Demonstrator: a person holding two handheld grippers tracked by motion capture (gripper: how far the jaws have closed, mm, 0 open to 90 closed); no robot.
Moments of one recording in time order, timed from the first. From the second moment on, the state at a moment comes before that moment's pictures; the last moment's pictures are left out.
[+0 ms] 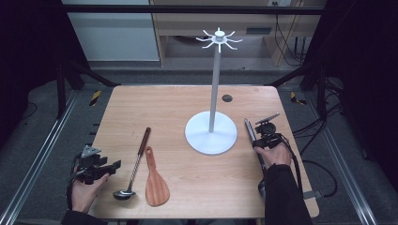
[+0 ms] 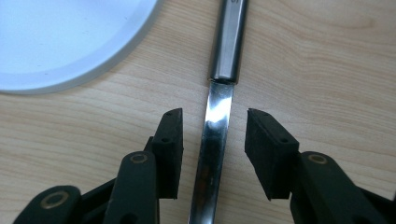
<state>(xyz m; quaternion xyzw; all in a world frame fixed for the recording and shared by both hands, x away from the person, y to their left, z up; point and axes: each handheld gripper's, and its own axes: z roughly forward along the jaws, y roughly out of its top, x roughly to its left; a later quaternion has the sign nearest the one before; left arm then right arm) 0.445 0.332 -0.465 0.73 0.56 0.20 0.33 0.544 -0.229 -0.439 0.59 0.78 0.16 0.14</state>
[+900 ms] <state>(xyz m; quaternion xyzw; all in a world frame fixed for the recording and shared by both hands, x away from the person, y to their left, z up) 0.447 0.331 -0.468 0.74 0.56 0.19 0.33 0.561 -0.231 -0.465 0.63 0.76 0.12 0.07</state>
